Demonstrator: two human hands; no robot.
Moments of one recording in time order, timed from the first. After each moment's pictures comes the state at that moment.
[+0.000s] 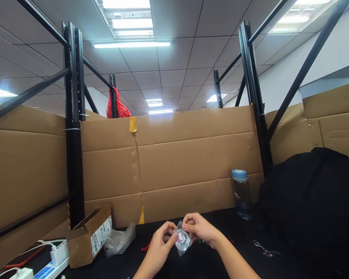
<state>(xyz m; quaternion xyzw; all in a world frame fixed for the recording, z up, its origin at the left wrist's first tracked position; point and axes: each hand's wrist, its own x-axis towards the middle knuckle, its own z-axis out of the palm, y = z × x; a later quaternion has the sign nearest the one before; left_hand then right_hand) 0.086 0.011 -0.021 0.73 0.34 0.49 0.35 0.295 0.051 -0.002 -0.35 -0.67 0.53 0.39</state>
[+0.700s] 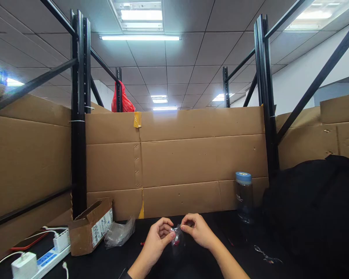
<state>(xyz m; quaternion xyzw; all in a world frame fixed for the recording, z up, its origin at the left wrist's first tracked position) 0.075 0.029 -0.033 0.66 0.32 0.53 0.42 0.288 0.048 0.000 -0.34 -0.74 0.36 0.46</state>
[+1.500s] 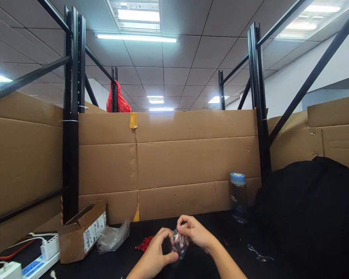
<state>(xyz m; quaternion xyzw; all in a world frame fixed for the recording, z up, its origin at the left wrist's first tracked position) 0.082 0.009 -0.032 0.78 0.33 0.43 0.31 0.289 0.049 -0.006 -0.28 -0.67 0.56 0.39</state>
